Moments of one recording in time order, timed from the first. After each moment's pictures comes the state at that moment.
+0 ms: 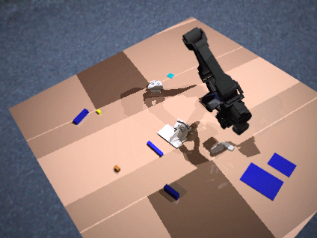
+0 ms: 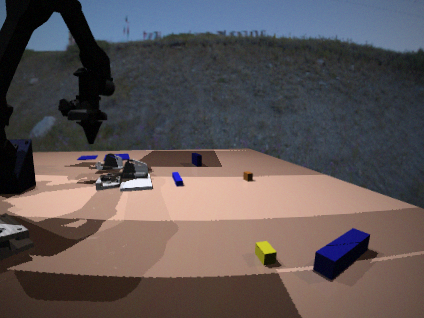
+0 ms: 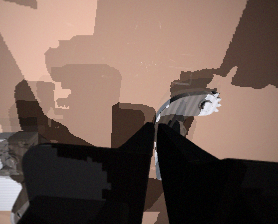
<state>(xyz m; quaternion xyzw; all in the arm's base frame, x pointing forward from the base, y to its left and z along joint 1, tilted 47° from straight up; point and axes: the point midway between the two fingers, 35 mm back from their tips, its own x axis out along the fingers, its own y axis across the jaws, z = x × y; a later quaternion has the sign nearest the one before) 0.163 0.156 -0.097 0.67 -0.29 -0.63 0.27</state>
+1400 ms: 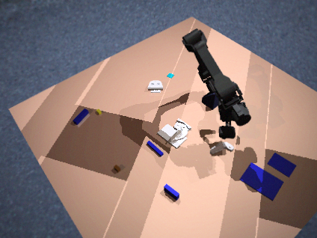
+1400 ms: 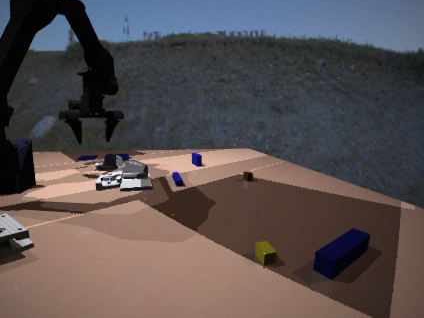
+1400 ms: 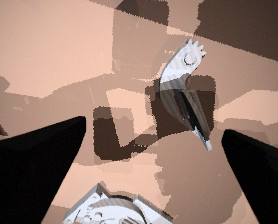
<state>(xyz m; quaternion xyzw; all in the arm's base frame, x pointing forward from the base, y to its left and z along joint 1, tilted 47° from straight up) 0.172 0.162 -0.099 0.72 -0.51 -0.47 -0.02</state>
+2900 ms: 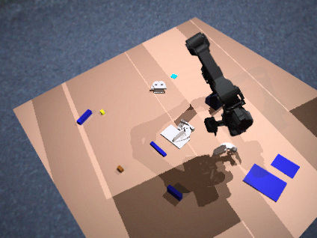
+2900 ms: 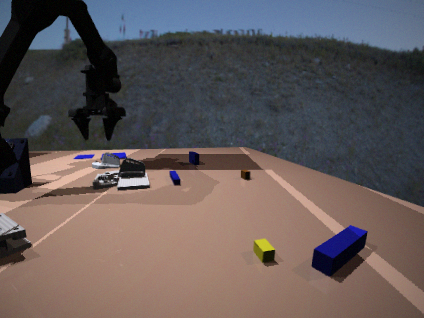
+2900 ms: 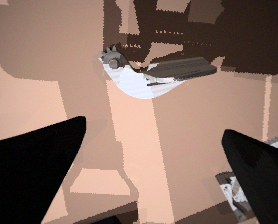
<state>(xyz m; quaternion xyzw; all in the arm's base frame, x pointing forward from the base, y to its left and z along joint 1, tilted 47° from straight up) 0.189 0.171 -0.101 0.57 -0.69 -0.08 -0.44</state>
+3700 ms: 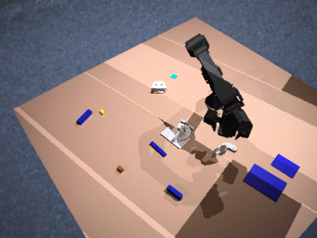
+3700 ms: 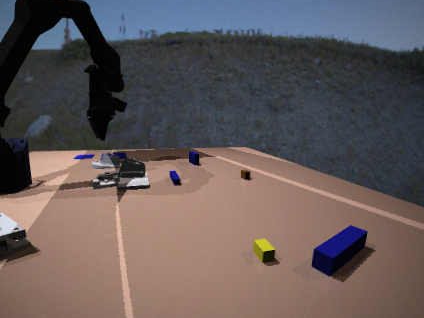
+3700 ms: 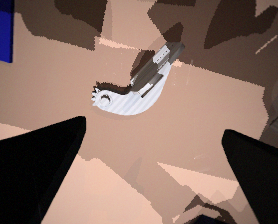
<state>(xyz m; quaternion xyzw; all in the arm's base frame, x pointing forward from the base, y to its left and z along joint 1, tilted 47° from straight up) 0.198 0.175 -0.102 0.39 -0.68 0.15 -0.60</state>
